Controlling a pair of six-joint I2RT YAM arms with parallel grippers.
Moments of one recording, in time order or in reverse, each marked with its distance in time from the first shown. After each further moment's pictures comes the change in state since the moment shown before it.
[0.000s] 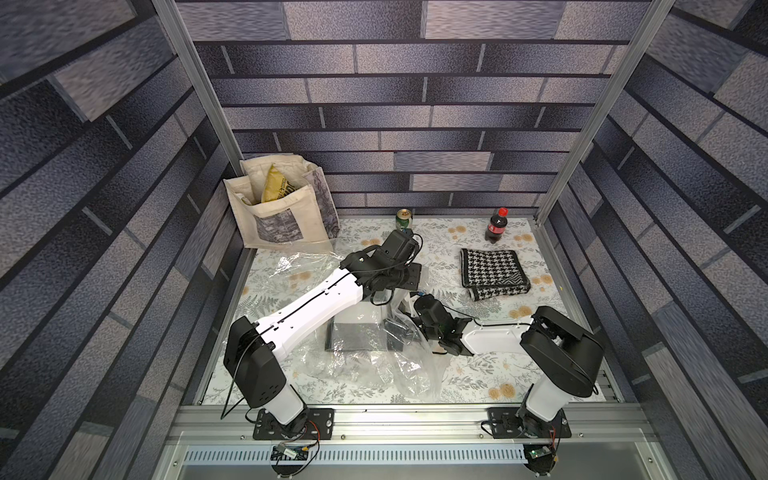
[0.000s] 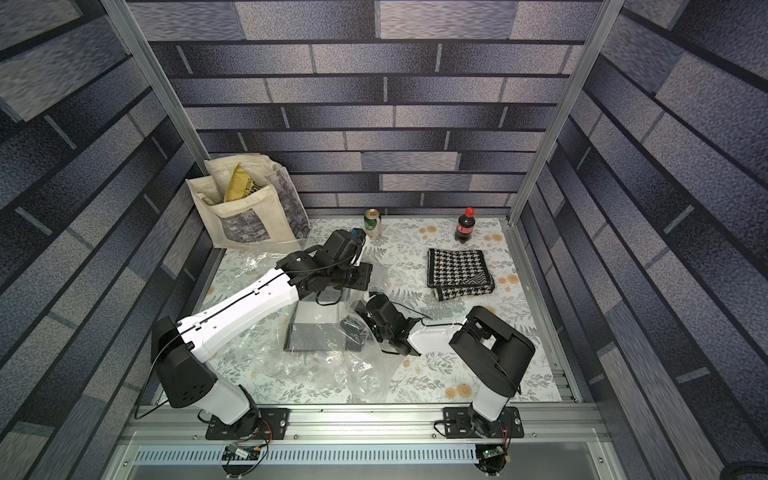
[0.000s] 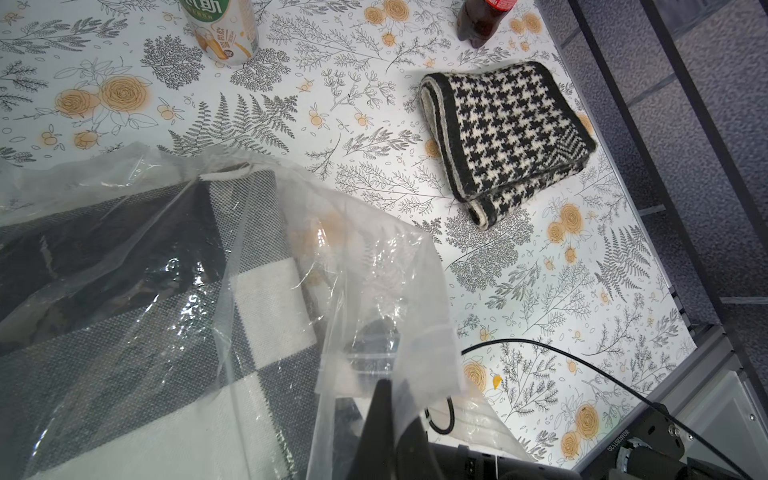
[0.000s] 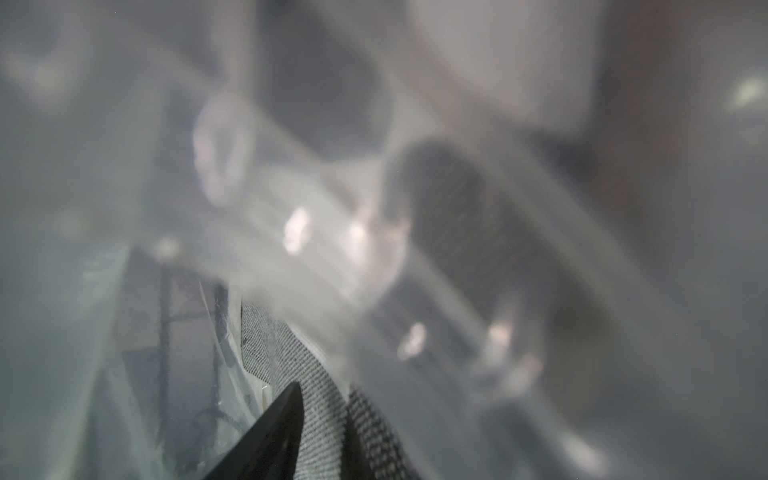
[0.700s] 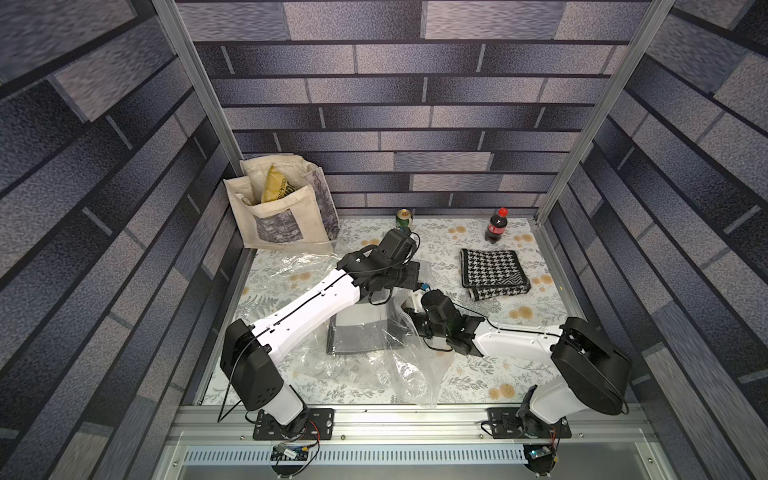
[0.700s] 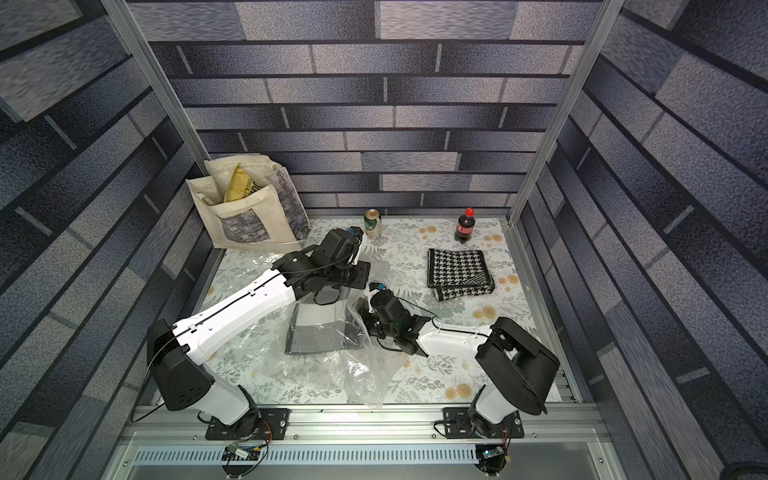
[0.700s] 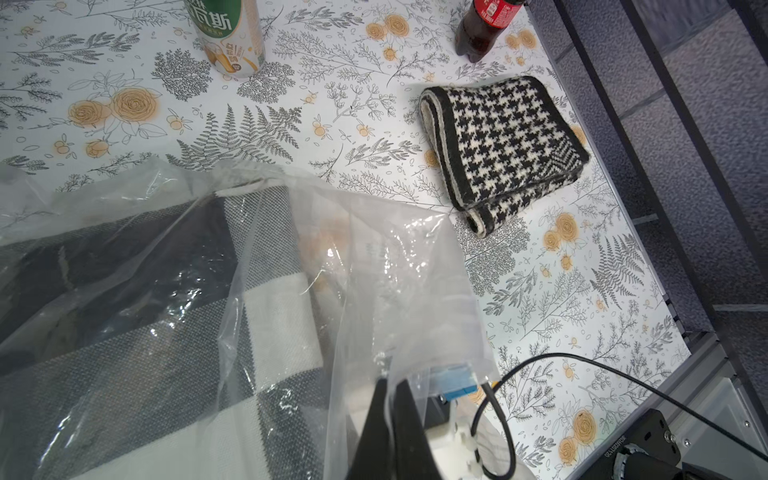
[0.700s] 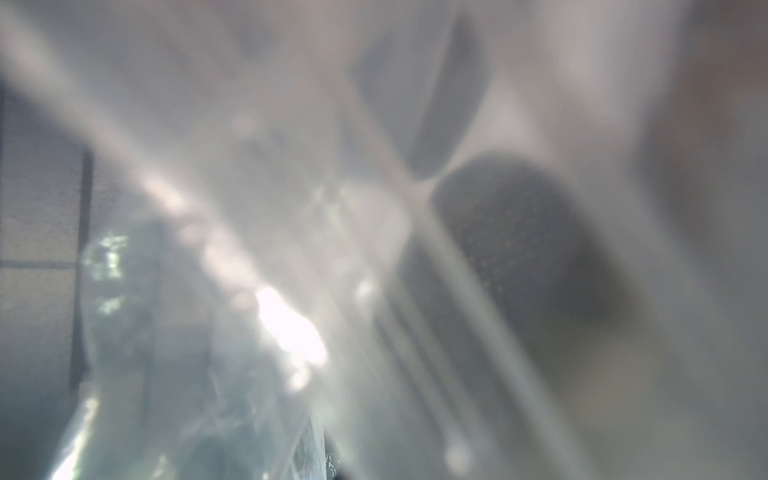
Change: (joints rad) left arm 0.009 -0.022 -0.009 0.016 0.000 0.000; right arm 0.001 -0.175 0.002 -0.086 -0.016 -0.035
